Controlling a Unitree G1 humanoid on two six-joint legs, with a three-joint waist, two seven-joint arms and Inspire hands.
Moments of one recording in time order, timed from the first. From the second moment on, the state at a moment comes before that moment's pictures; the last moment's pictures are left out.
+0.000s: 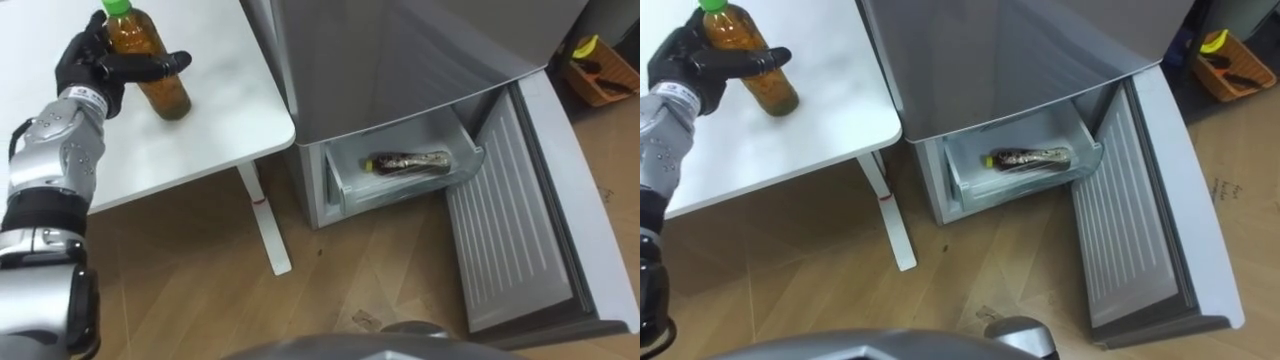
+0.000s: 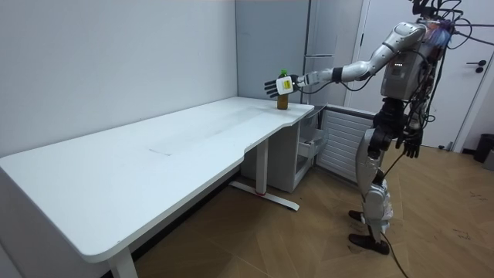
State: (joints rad) left arm -0.43 0.49 0.09 0.68 -0.47 0.17 -0.03; right arm 0.20 -0.31 -0.30 1.35 0.07 0.15 0.03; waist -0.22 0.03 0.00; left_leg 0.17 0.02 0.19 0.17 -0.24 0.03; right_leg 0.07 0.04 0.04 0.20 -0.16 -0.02
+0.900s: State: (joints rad) left arm -0.43 0.47 0.05 0.69 -0.42 0.18 -0.03; right arm 0.20 -0.31 -0.29 1.32 0.07 0.15 0.04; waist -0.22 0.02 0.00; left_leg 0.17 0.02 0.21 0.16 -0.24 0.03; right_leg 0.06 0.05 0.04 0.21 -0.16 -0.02
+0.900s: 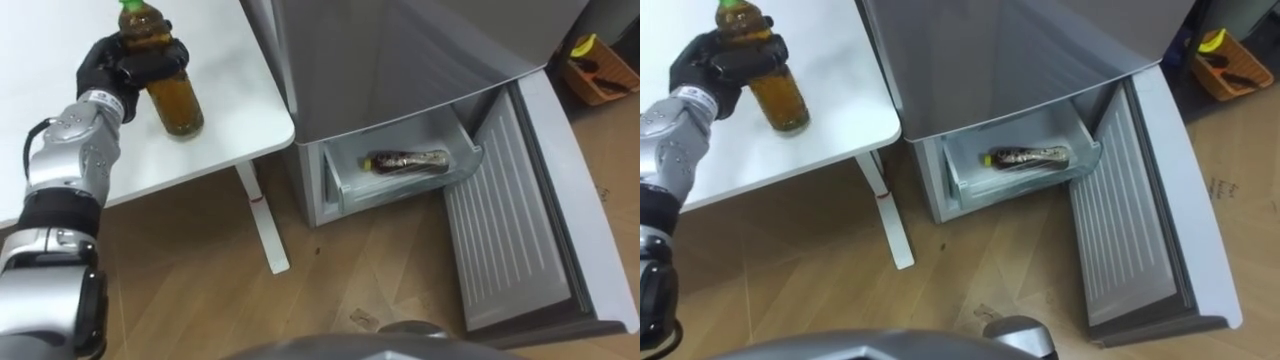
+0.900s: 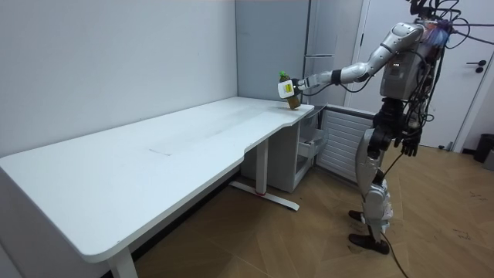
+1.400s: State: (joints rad) left arm -0.43 0.47 0.05 0.51 -0.40 0.18 -0.03; right arm 0.16 -0.31 -0.28 1.32 0.07 0.14 0.05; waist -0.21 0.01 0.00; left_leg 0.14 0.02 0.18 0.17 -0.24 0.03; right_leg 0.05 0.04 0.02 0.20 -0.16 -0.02
